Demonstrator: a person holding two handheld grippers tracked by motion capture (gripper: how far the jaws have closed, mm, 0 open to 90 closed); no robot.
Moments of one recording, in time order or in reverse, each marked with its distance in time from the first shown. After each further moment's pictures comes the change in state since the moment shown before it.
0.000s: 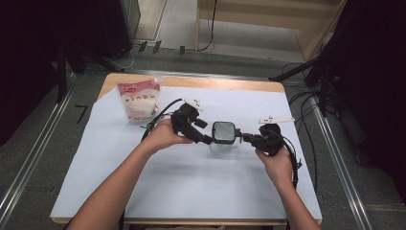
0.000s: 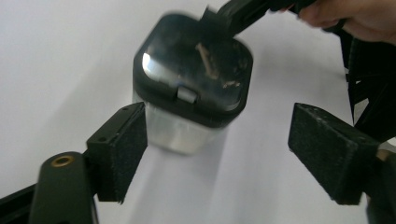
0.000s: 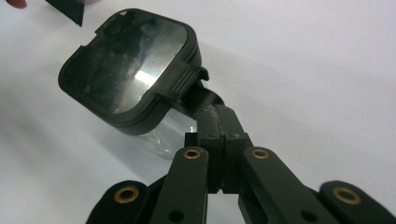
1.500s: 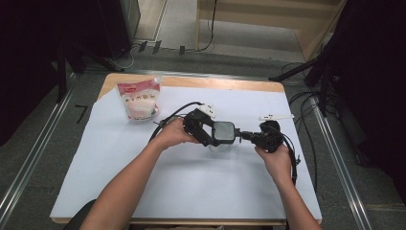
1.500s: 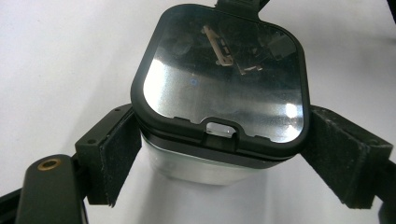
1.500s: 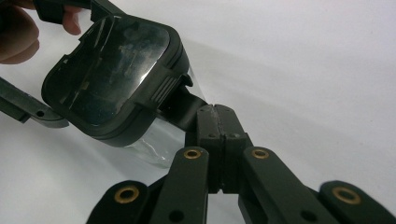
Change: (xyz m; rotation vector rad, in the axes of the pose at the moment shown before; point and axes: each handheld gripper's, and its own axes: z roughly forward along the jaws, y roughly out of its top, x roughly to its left) left arm 0.014 -0.001 0.045 0.042 0.023 0.148; right arm -0.013 0.004 0.010 0.007 0.034 0.033
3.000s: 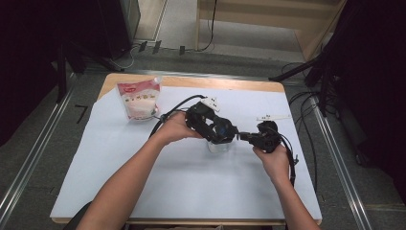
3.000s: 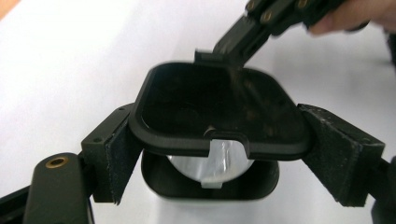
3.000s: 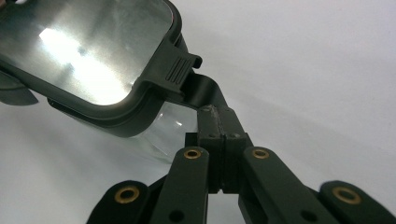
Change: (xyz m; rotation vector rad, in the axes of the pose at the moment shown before) left arm -0.011 0.029 -0.019 -0.008 0.040 0.003; right arm 0.005 0.000 0.004 0.006 0.020 -0.006
